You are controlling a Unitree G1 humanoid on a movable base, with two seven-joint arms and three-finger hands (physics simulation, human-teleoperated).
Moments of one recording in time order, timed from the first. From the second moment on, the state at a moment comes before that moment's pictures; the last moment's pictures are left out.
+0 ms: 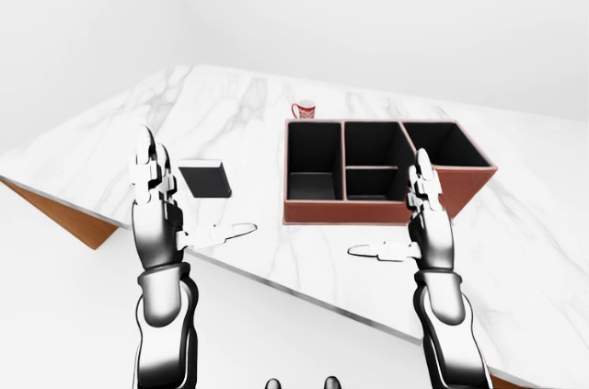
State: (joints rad) left arm 0.05 0.01 0.11 -0.44 0.10 -0.09 0.10; right arm 0.13 0.00 -0.02 -0.34 -0.18 -0.09 -0.05
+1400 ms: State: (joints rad) left arm 0.05 0.03 0.13 -0.33 0.19 -0.09 0.12; right arm 0.14 -0.01 -0.05 -0.38 -0.15 -0.09 -0.01
